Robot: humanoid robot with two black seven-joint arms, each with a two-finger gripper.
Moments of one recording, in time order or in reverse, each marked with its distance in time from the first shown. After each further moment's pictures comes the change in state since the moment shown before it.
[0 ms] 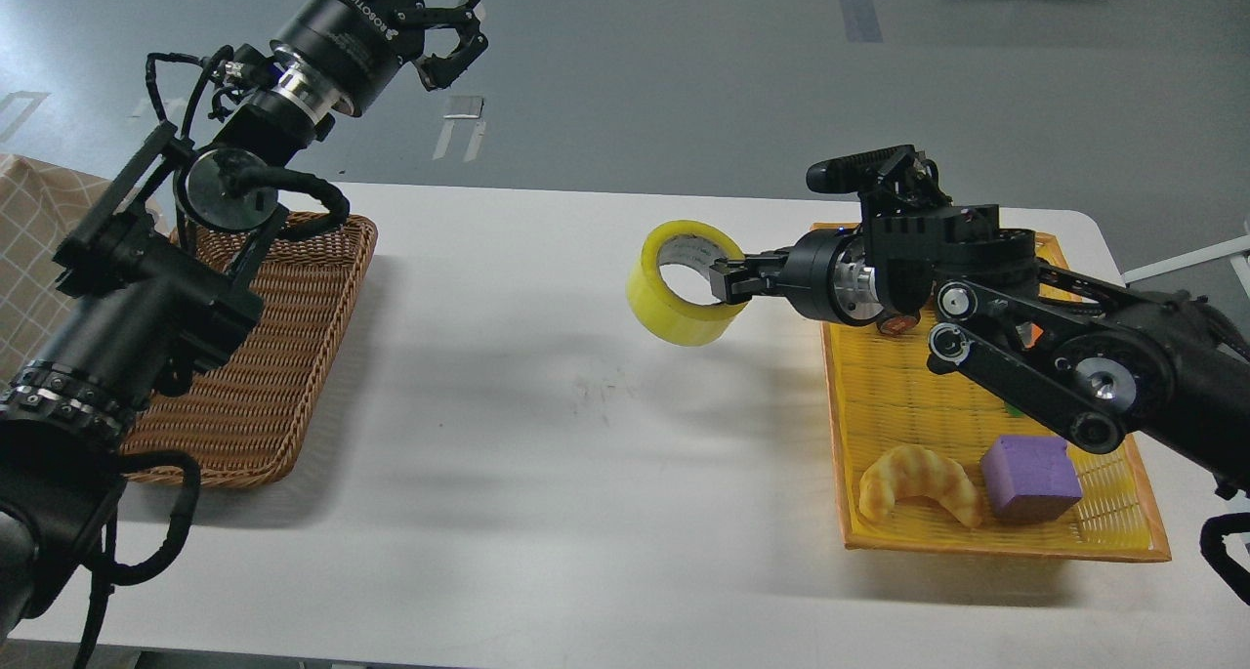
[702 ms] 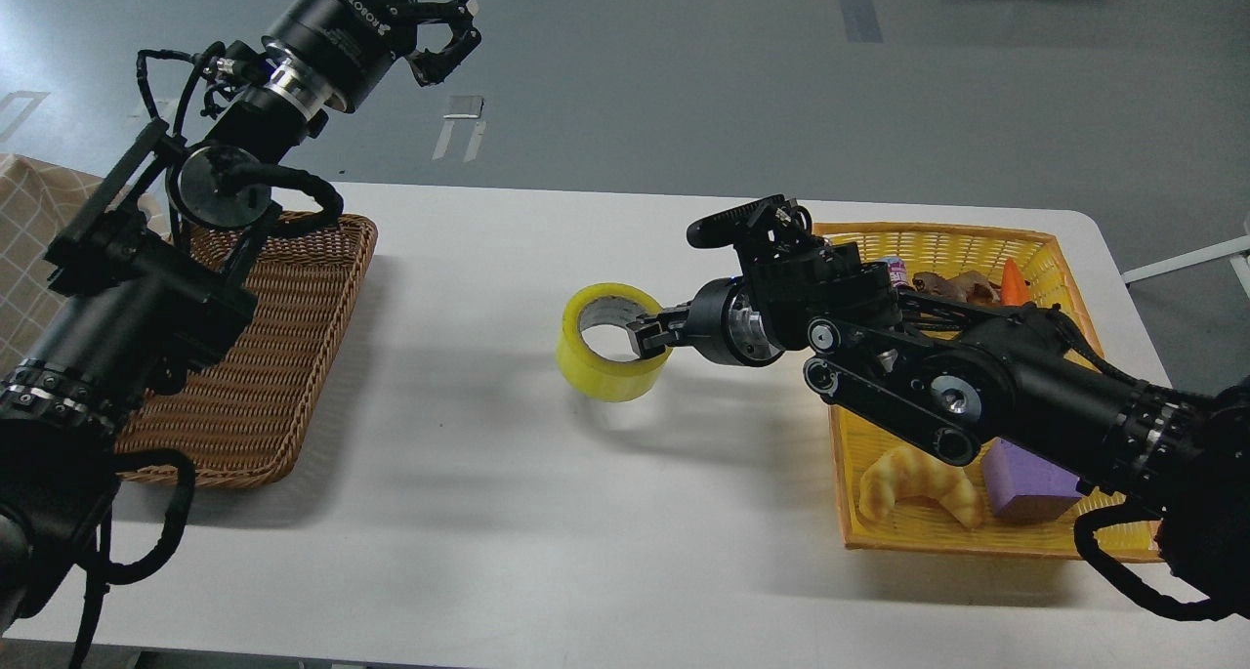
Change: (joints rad) left arm 0.001 0.007 -0.004 -0.001 -0.007 0.000 -0.002; right arm 0.031 0.208 -0.112 -0.162 -0.008 0.000 0.000
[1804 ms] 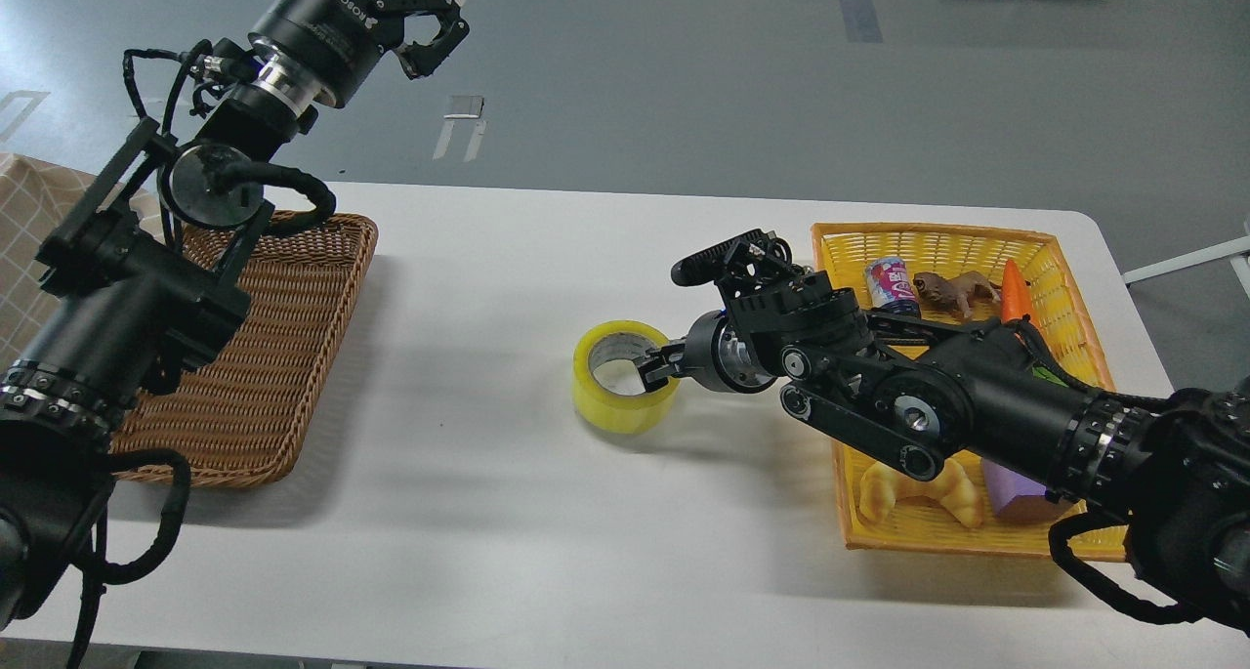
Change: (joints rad) left arm 0.003 0.008 -0.010 0.000 0.001 0.000 -0.021; right arm 0.005 0.062 -0.094 -0.109 -0.011 0.000 0.000
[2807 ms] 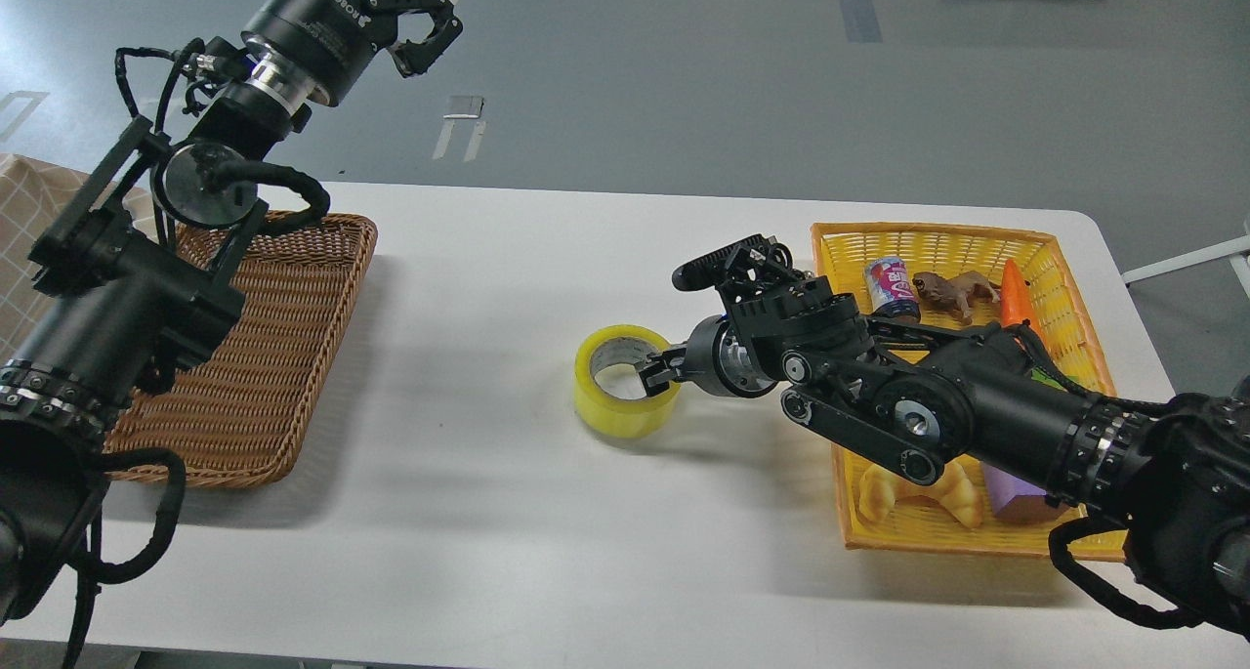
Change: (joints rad) left arm 0.000 0.008 -0.001 0.000 0.000 0.000 -0.001; right arm -0.012 0.000 0.008 0.000 -0.004 0.000 0.000
